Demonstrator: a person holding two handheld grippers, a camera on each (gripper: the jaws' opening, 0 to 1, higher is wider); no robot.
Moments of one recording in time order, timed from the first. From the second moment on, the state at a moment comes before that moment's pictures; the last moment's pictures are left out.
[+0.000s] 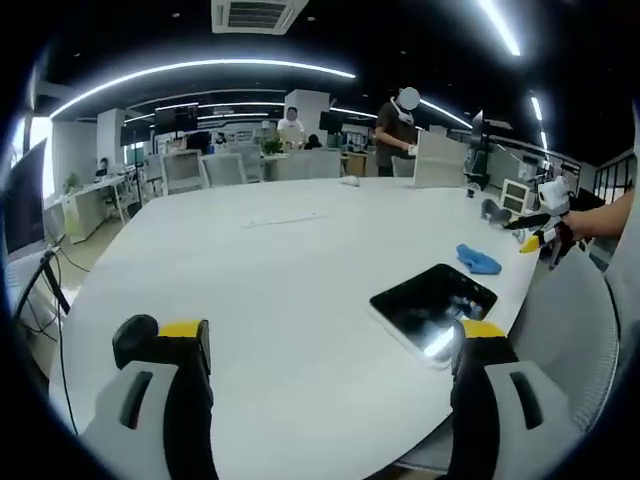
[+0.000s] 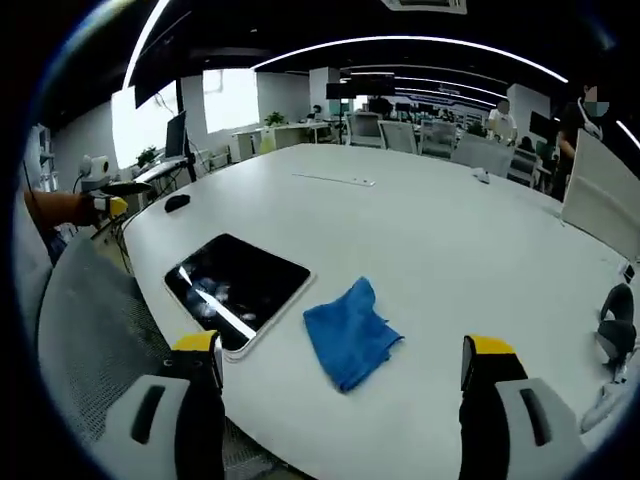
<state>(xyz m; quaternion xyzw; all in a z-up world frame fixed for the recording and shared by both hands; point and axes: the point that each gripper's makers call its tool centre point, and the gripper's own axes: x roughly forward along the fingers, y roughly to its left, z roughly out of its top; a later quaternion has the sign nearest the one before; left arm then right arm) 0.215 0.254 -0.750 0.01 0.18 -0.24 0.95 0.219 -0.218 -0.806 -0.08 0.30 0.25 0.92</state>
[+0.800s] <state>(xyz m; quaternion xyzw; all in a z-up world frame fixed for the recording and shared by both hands) 0.236 0.273 -0.758 0.00 0.19 -0.23 0.95 0.209 -0.262 -0.800 -0.05 0.29 0.20 0.93</state>
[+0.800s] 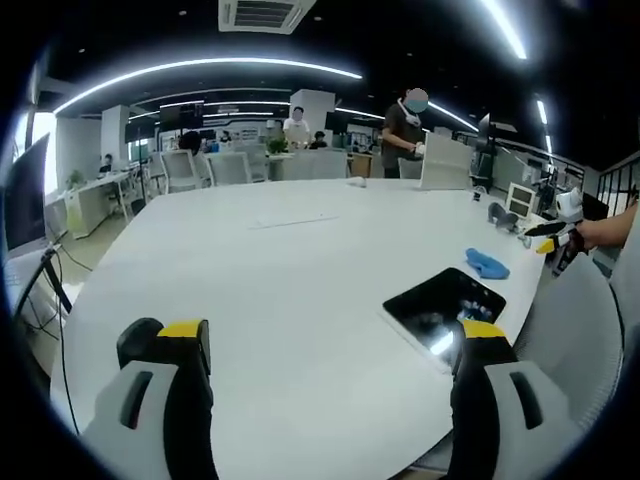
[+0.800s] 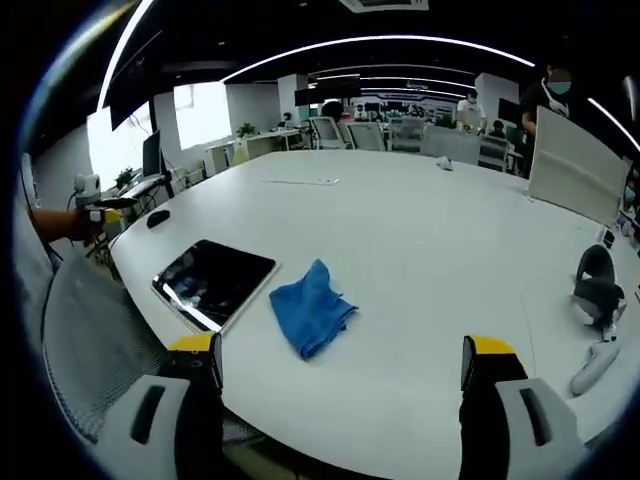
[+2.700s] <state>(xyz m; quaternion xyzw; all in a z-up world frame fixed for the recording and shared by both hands) 0.226 0.269 -0.758 0.01 0.19 -0.22 0.96 0.278 -0.220 -0.888 -0.07 0.40 0.14 0.90</state>
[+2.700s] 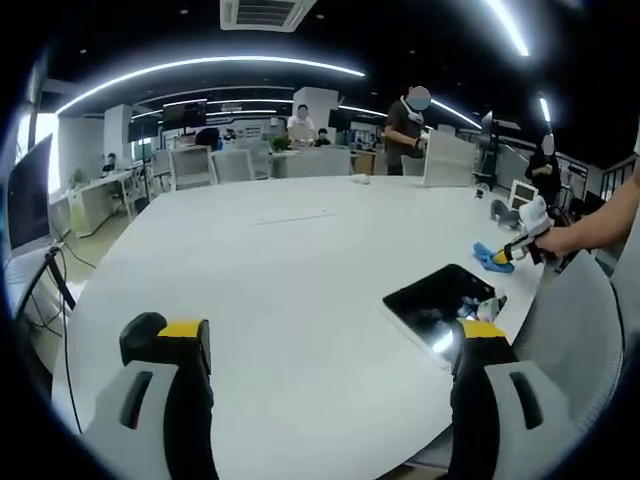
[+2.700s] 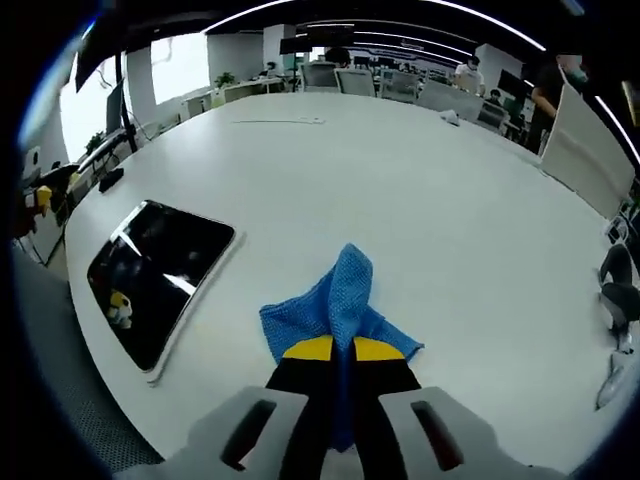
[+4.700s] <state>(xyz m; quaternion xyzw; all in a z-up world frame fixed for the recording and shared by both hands) 0.222 0.261 -0.760 0.00 0.19 -0.25 0.95 0.323 0.023 -0.879 -0.04 0.44 0.26 0.86</state>
